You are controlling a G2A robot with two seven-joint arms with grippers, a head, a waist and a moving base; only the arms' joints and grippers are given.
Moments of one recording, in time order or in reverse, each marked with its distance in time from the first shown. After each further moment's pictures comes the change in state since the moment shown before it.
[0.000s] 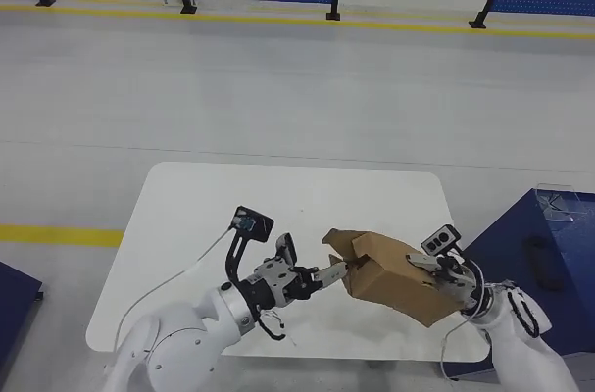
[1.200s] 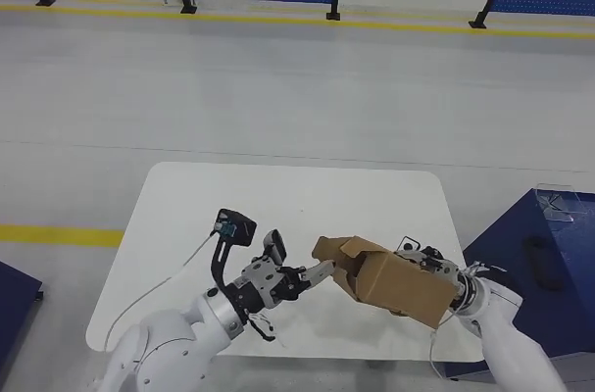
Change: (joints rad) left arm 0.072 0.009 -0.053 -0.030 0.041 -0.054 0.089; right arm 0.087 0.050 -0.164 0.057 0.280 0.389 -0.073
